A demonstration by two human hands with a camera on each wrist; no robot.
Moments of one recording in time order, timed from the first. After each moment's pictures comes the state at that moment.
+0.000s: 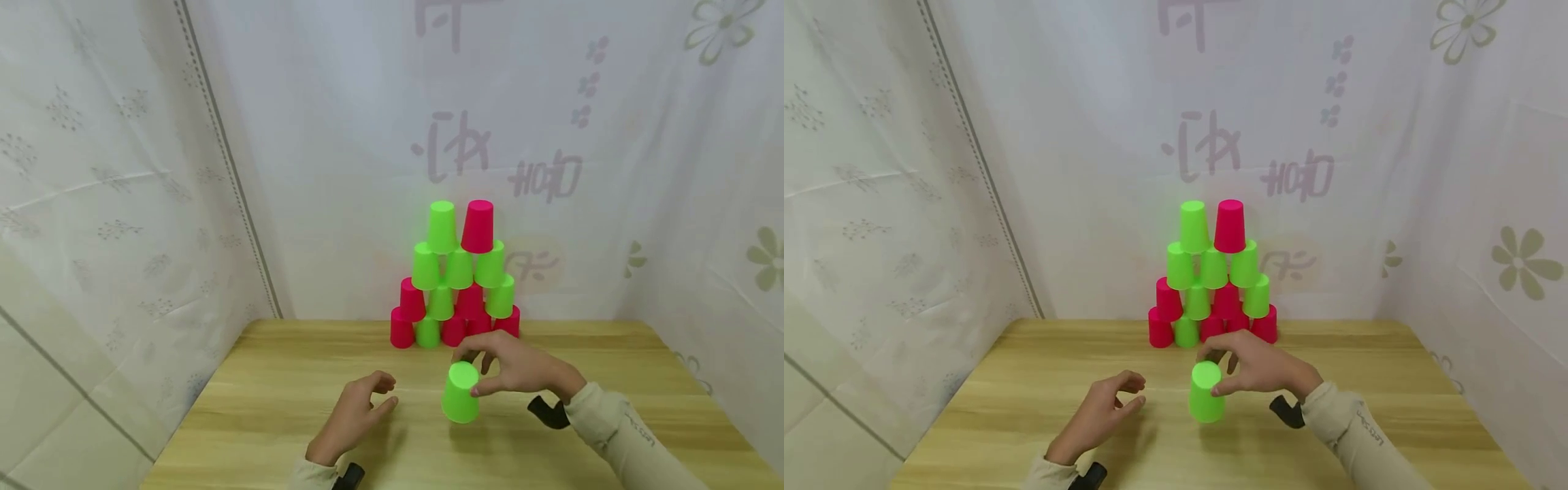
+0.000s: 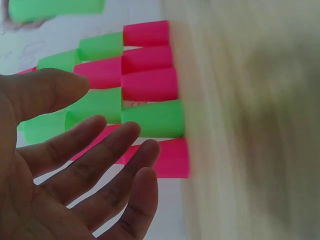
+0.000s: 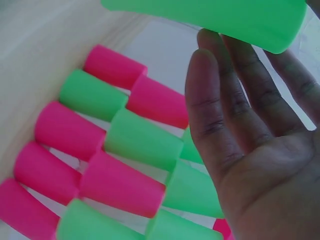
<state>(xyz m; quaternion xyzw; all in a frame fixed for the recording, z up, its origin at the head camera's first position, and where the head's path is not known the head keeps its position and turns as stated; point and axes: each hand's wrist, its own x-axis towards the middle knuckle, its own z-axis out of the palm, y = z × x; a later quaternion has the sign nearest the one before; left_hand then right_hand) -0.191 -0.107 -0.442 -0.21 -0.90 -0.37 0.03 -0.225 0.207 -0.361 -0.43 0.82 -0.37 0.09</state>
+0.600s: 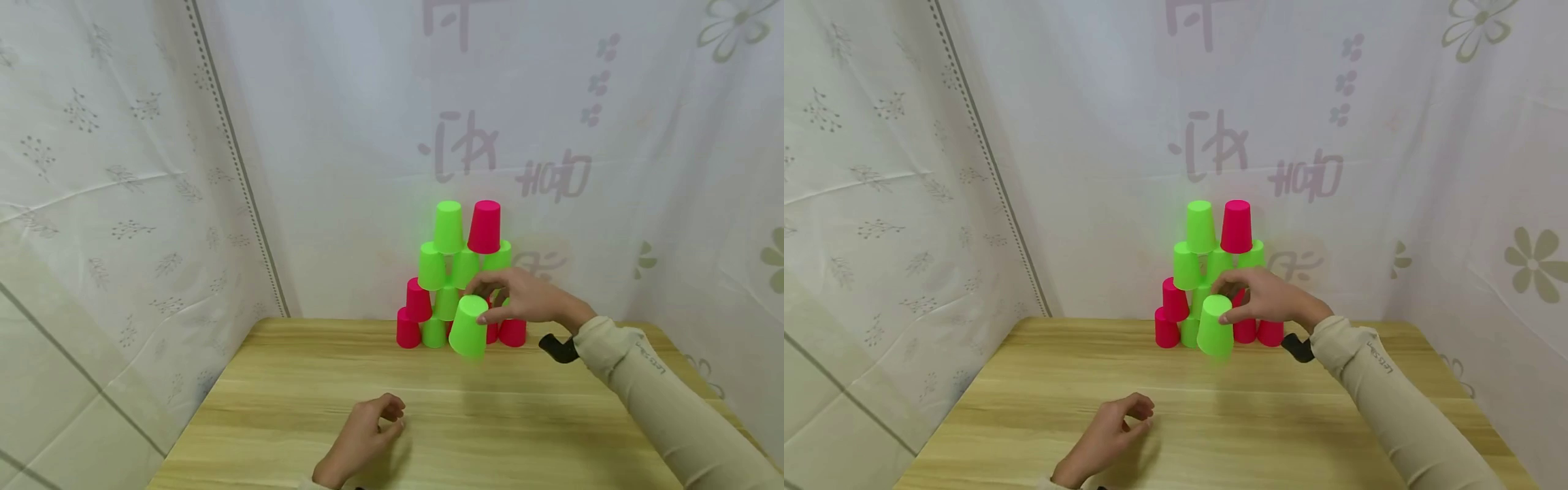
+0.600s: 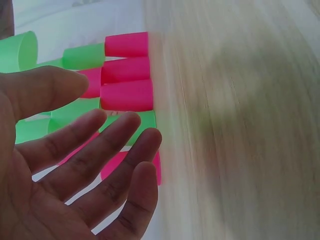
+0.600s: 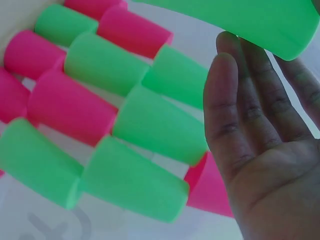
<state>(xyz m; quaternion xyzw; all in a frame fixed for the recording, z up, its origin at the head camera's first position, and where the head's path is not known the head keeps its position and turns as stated) -0.170 -0.108 -0.462 -0.24 -0.89 -0.39 0.02 -0.276 0.216 -0.284 -0.37 0.86 -0.33 0.06</state>
